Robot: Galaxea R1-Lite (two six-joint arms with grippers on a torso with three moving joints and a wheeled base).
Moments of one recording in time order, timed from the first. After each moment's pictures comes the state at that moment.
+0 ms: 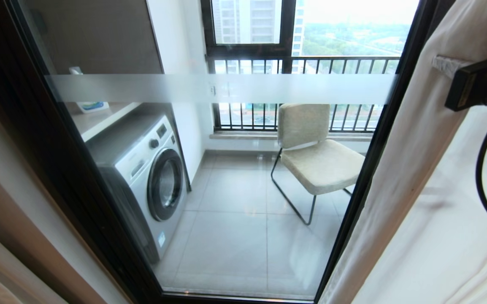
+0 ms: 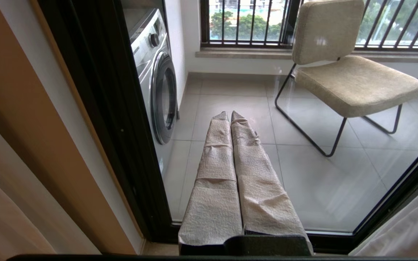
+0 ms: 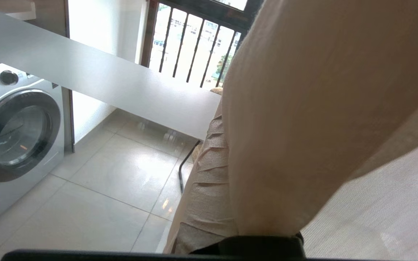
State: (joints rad) left arm 0.00 0.00 0.00 -0.01 0.01 -0.01; right arm 0.27 1.35 -1.01 -0.50 -0.10 -0.31
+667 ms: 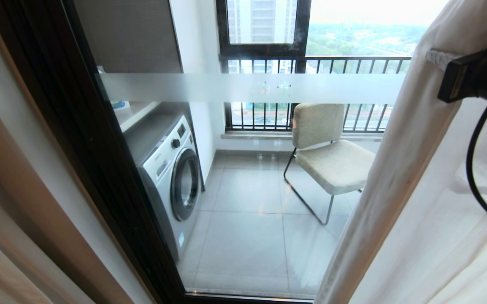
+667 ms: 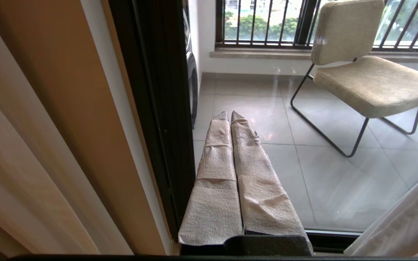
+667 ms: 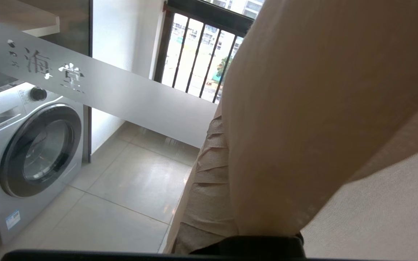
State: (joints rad) left arm 0.00 0.00 0.00 -0.01 0.01 -0.01; right arm 0.28 1.40 -1.07 -0.50 -0.10 -0.31
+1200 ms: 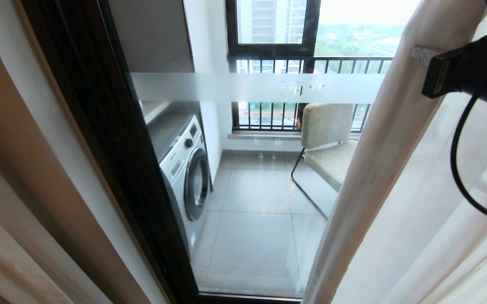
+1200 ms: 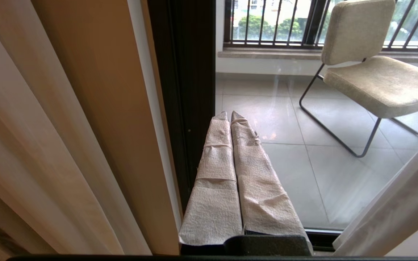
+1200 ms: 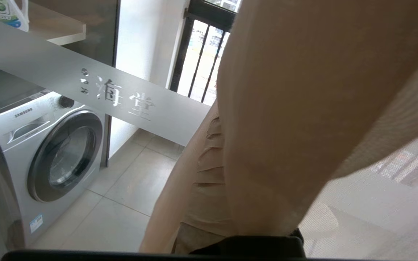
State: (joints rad) left arm 0.00 0.00 0.00 -0.01 0.01 -0.01; right arm 0.30 1.44 -1.12 -0.49 -0.10 -0.31
